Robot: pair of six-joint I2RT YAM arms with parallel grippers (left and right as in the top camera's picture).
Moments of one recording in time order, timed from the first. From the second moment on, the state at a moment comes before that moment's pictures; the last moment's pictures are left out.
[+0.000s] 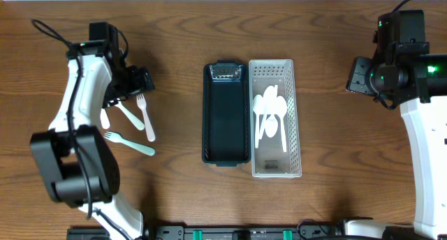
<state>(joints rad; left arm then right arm) 0.12 1.89 1.50 -1.06 0.05 -0.28 0.05 1.48 1.67 -1.32 0.17 0.30</state>
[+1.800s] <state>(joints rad) 0.08 2.13 1.50 -0.96 0.04 -0.28 0.05 1.48 1.67 -1.33 0.17 0.30</state>
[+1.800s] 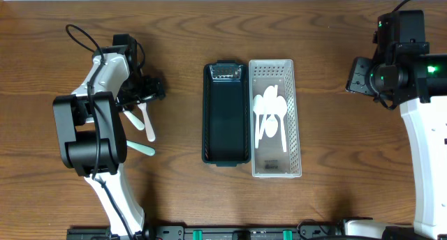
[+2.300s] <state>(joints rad) 0.08 2.13 1.50 -0.96 0.04 -0.28 0.05 1.48 1.67 -1.33 0.17 0.30</state>
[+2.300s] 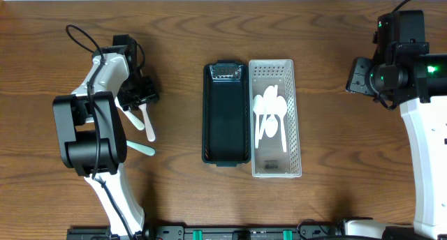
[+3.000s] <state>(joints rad) 0.08 2.13 1.50 -0.94 0.04 -0.28 0.05 1.48 1.67 -1.33 0.17 0.30</state>
